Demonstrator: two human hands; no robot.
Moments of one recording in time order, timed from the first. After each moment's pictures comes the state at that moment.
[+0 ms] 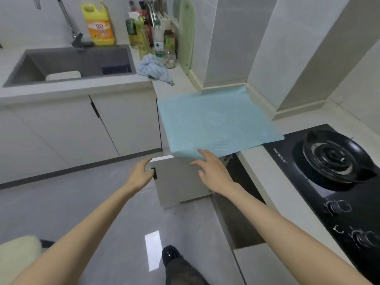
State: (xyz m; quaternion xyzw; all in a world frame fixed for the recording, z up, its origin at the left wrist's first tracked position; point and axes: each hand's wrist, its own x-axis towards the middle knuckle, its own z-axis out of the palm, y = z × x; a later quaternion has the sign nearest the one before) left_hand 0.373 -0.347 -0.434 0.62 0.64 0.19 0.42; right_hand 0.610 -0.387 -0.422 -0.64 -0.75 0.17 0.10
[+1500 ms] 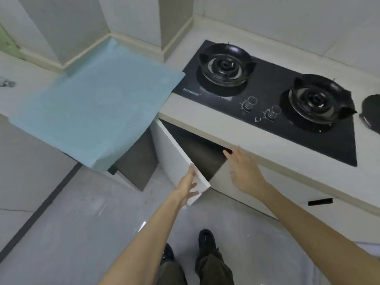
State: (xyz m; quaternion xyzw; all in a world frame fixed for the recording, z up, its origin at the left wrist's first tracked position) left_hand 0.550 -0.429 -0.520 0.48 0.38 -0.14 0.77; right_hand 0.673 -0.582 -0.470 -0.91 -0.39 0.13 -0.06
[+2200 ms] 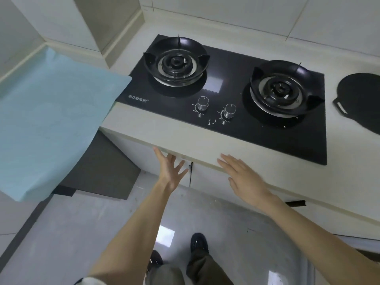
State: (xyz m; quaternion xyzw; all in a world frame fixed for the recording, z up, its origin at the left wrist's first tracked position) left_hand 0.704 -0.496 -0.524 0.34 0.42 0.01 0.84; right_hand 0.777 -0.723 -0.509 -0.89 -0.44 0.13 0.08
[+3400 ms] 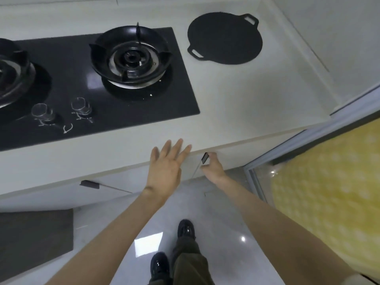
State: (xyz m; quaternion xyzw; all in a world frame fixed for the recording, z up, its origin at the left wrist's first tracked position) left_hand 0.752 -0.745 -0.520 0.98 -0.21 -0.04 0.04; right_hand 0.763 -0.913 -0.575 -0.83 0.24 0.24 0.45
